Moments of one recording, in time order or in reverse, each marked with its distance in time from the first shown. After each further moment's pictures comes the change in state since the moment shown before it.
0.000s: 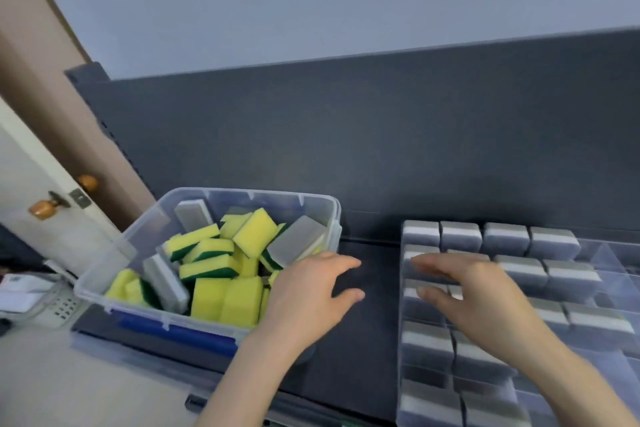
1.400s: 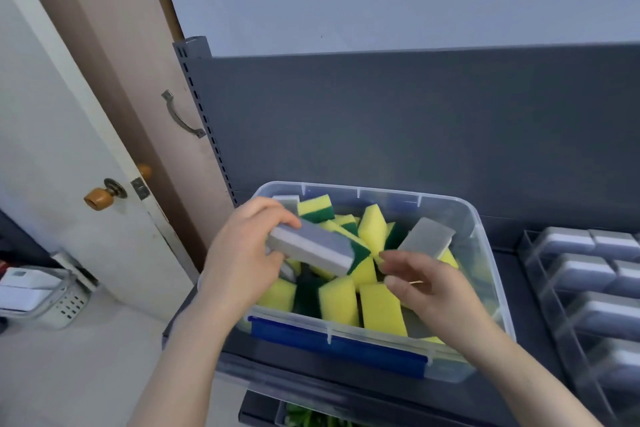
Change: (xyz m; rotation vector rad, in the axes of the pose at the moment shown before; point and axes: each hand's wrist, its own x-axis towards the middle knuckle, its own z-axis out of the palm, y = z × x) left_hand -0.052 -0.269 -0.139 -0.146 0.409 0.045; right_hand 0.062 -0.204 0.179 0.527 -0.015 -0.004
